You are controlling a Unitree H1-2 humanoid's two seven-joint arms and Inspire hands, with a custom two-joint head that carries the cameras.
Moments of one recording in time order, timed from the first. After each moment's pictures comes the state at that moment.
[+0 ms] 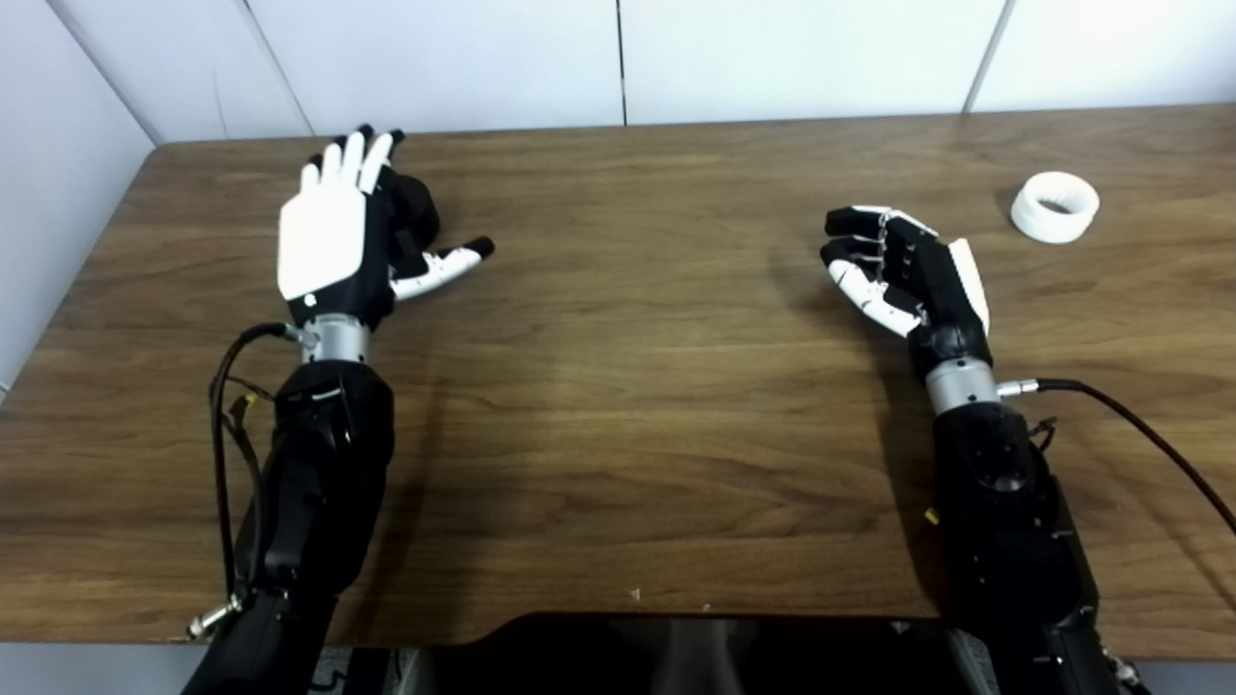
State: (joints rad) left arm -0.27 0.29 -0.07 0.06 0.89 0.25 0.19; right arm -0.24 -0.08 0.02 0.13 -0.17 -0.01 -0.06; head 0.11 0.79
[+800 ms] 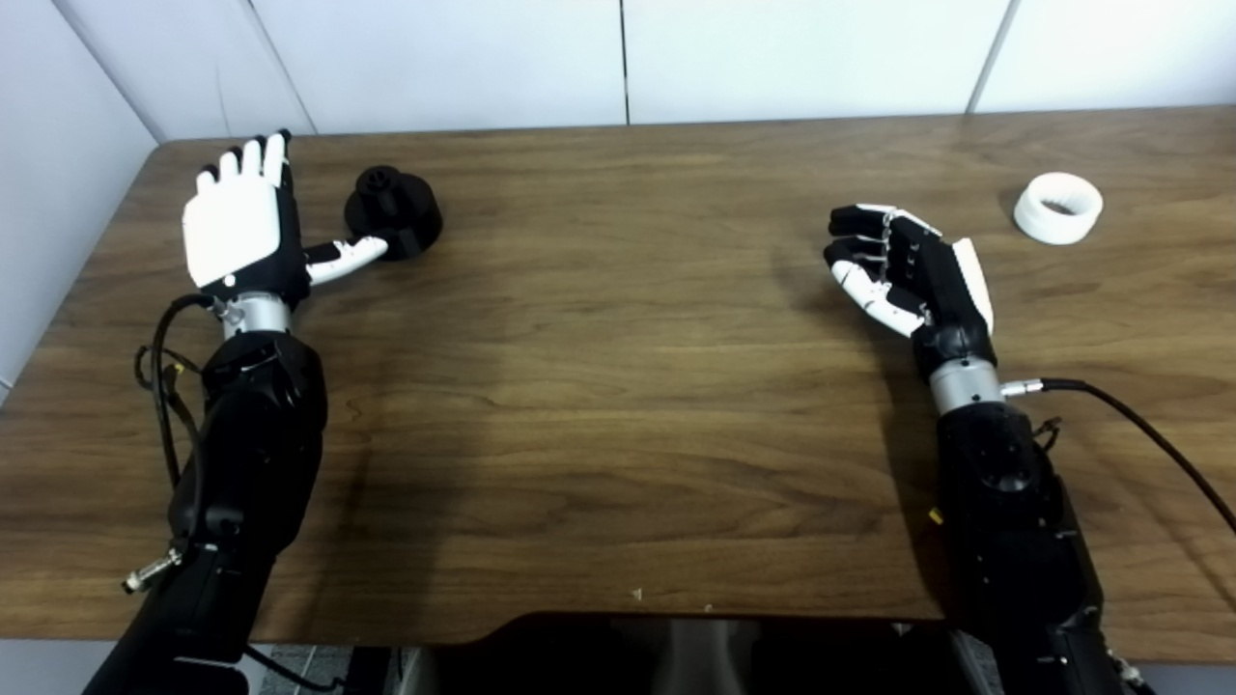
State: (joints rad) left arm -0.33 0.42 -0.08 0.19 0.89 0.39 0.15; right arm -0.24 -0.10 0.02 0.13 -0.17 -0.01 -0.06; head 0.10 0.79
